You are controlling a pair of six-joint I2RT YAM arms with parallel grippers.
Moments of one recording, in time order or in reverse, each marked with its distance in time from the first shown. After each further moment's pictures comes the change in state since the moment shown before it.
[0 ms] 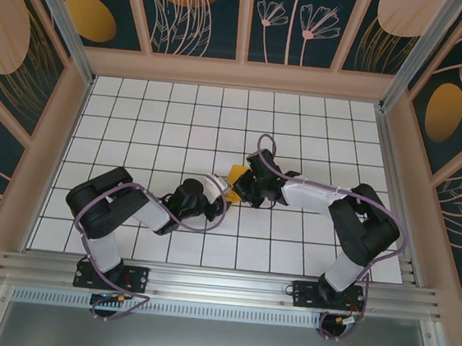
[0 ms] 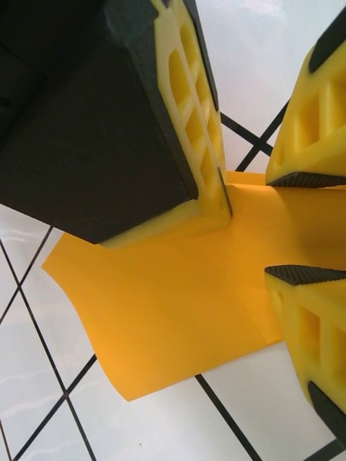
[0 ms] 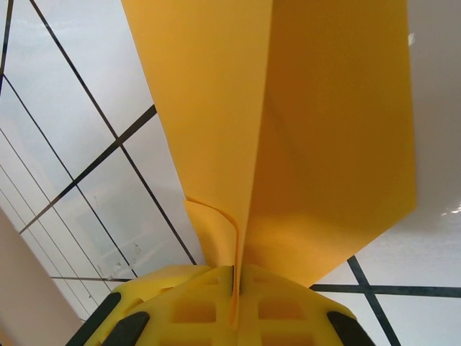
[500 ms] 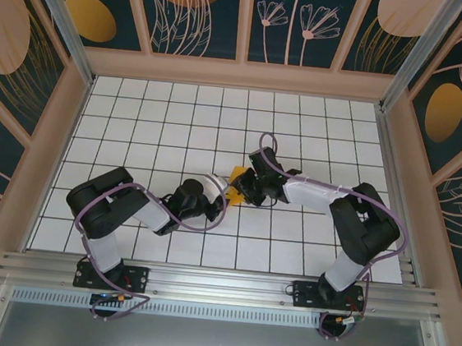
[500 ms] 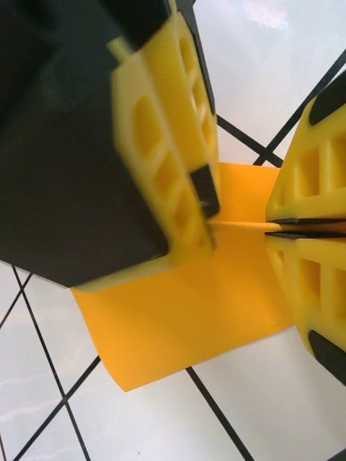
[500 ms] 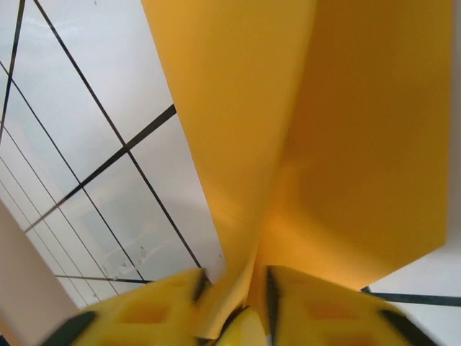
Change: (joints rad) left arm -0.003 0.001 -0.006 0.017 0.006 -0.049; right arm -0.028 -0.001 0.010 -0.012 -0.017 -0.034
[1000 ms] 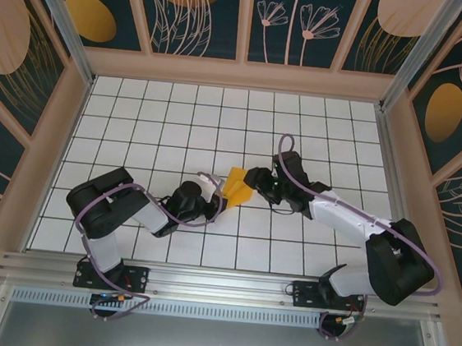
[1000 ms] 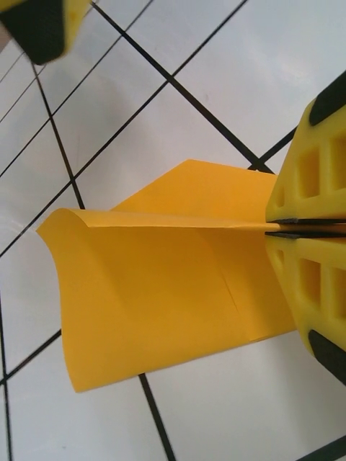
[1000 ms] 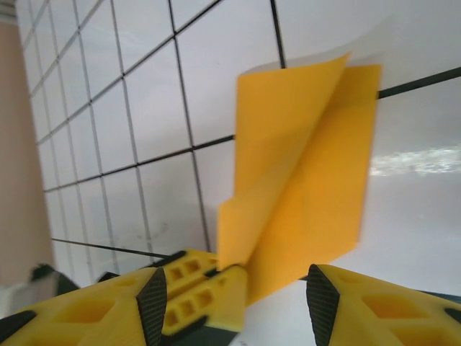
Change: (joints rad) left arm 0.000 0.000 -0.029 0.022 0.001 -0.265; right arm -0.064 -0.312 -0.189 0.066 0.050 -0.324
